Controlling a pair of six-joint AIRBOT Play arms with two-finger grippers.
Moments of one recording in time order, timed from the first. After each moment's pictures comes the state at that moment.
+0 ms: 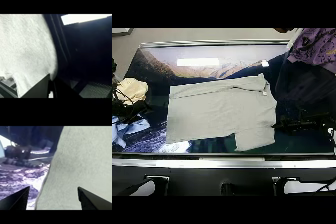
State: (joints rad) left arm 0.34 -1.18 1.08 1.23 -1.25 -1.66; right arm -0.48 -1.60 0.89 2.34 -1.23 -2.00
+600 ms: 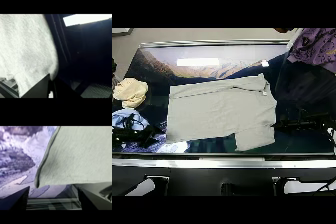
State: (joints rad) left arm 0.59 -1.18 0.63 0.92 -1.29 -1.27; right arm -0.48 -1.60 0.89 2.35 -1.22 -2.00
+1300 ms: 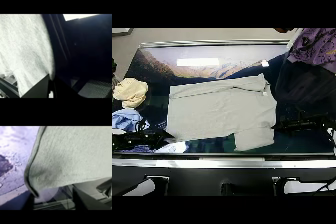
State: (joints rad) left arm 0.49 -1.25 0.52 0.86 -1.16 -1.21; right arm -0.48 -1.59 0.89 2.33 -1.26 -1.97
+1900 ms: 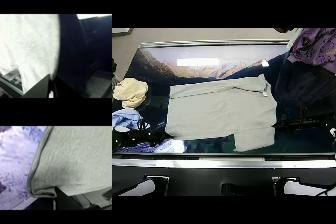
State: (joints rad) left arm 0.45 -1.29 0.57 0.87 -1.07 -1.20; right arm -0.46 -1.50 0.89 2.35 -1.31 -1.98
